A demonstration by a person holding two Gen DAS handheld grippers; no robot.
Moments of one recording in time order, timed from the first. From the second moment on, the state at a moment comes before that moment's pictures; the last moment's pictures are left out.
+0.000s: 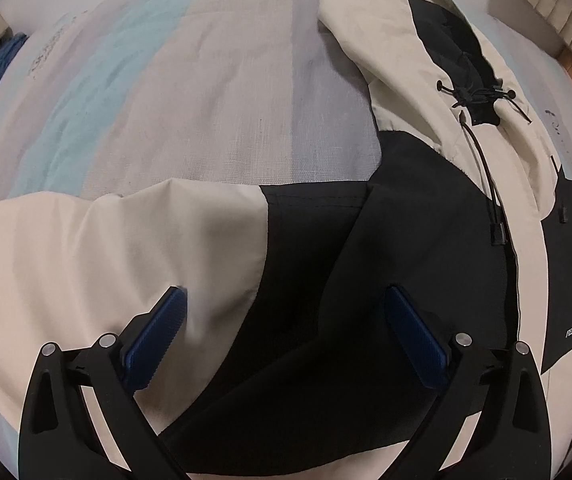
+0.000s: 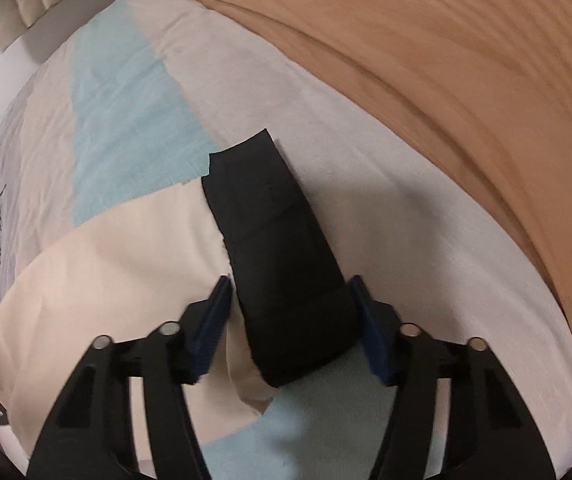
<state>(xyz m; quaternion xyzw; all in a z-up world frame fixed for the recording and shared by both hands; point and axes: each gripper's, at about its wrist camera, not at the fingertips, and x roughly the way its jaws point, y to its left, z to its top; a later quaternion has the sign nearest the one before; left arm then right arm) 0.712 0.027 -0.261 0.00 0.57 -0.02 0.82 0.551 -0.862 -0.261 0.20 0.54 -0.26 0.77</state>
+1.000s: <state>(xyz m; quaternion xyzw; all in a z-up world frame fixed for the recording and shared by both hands) 0.686 0.108 -0.192 0.00 0.51 -0.08 0.86 0.639 -0.413 -0.132 0.14 0.48 0.00 0.87</state>
